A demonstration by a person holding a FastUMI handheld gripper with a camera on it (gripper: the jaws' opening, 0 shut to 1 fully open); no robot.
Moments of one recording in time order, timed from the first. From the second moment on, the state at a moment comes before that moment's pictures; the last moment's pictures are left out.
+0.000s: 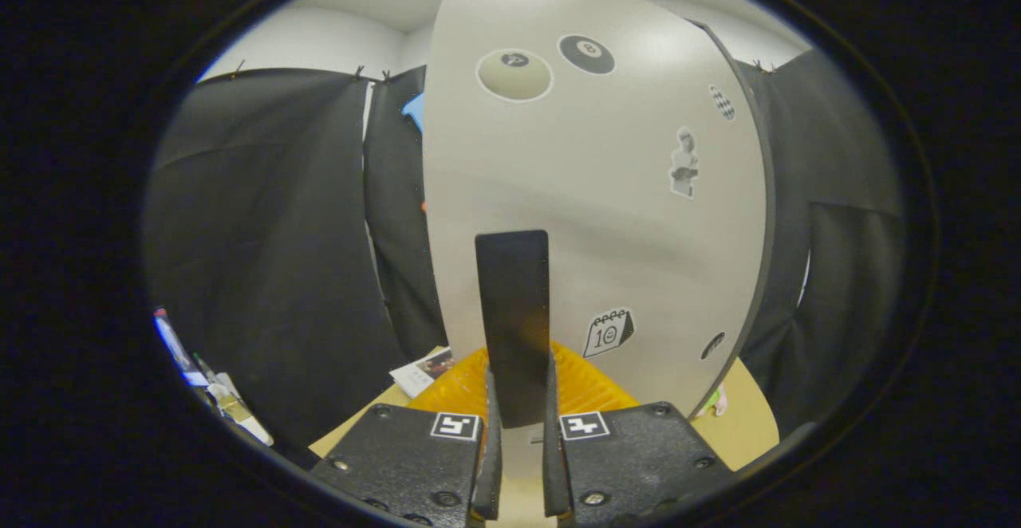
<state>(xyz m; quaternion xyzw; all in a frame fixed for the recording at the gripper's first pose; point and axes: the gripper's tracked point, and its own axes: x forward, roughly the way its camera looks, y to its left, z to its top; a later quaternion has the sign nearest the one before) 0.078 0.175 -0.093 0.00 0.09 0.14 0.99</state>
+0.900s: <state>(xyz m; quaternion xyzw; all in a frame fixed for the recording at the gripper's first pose) -0.042 -0.027 -0.089 0.00 0.08 0.13 0.99</state>
